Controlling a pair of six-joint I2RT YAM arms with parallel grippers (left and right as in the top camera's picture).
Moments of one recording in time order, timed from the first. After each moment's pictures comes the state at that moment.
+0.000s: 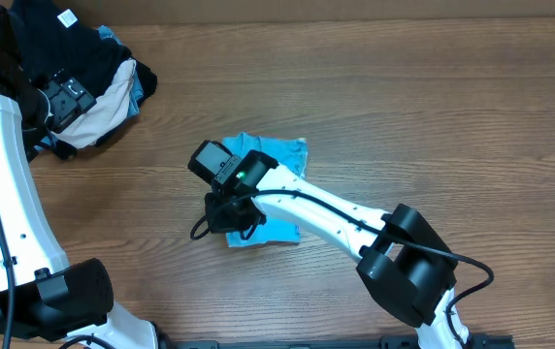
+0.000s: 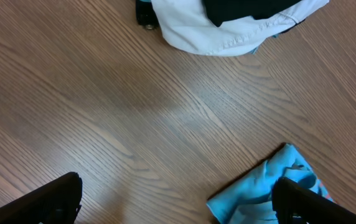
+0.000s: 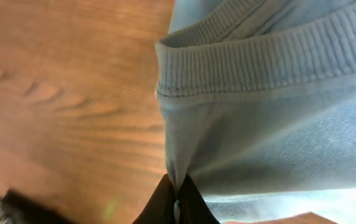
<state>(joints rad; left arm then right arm) 0.29 1.80 2.16 -1.63 -0.05 -0.52 0.94 2.09 1.68 -0.93 -0.25 0.78</state>
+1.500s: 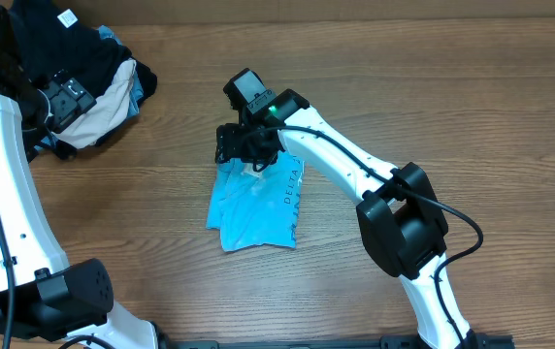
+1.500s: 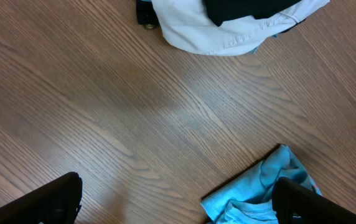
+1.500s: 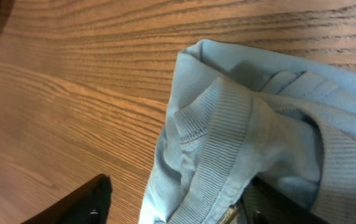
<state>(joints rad) 0.29 1.80 2.16 -1.63 -0.05 -0.52 0.68 2.28 1.94 -0.85 -0.31 0.64</state>
